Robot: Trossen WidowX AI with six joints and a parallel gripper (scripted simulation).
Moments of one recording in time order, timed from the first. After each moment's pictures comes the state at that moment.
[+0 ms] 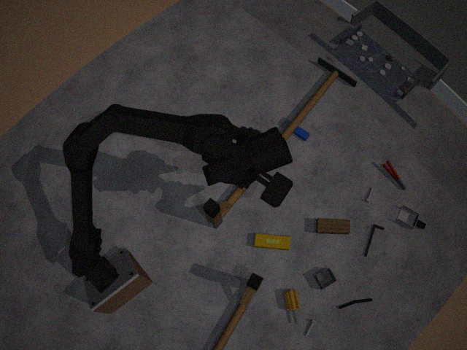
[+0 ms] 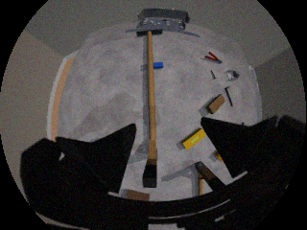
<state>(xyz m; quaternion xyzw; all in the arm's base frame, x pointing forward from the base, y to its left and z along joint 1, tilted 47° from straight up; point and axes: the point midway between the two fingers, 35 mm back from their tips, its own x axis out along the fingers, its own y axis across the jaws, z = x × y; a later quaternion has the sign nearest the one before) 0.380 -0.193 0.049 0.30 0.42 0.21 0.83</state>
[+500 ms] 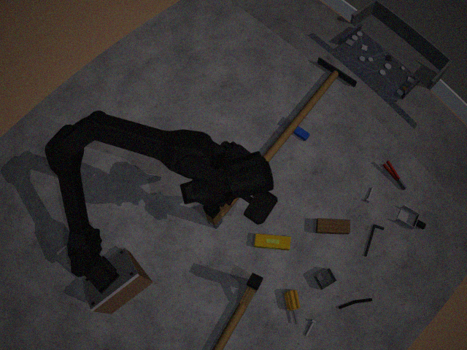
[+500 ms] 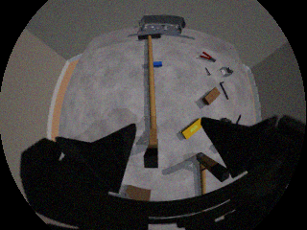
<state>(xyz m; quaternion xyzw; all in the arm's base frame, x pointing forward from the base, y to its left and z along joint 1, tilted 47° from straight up) 0.332 -0.198 0.053 0.31 0.40 0.20 0.84</state>
